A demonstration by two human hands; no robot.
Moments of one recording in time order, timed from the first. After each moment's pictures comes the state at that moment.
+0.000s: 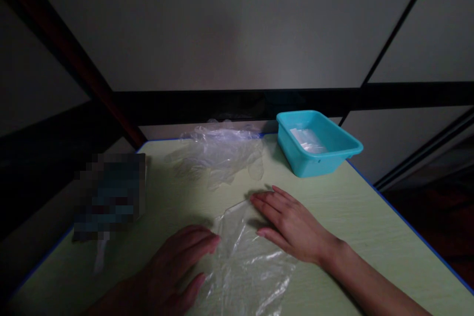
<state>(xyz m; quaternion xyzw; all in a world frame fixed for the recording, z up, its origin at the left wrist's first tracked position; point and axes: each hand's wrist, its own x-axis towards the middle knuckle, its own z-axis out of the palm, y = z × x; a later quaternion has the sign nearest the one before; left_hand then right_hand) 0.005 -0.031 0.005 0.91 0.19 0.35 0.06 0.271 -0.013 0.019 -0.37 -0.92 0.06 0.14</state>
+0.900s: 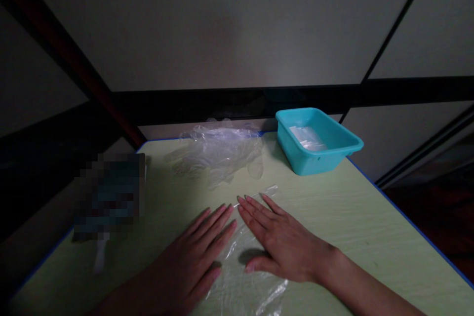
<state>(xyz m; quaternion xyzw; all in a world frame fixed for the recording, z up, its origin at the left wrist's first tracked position) 0.019 -0.031 0.015 0.95 0.30 0.04 0.10 0.253 -0.024 0.016 -0.33 -0.94 0.13 0.05</state>
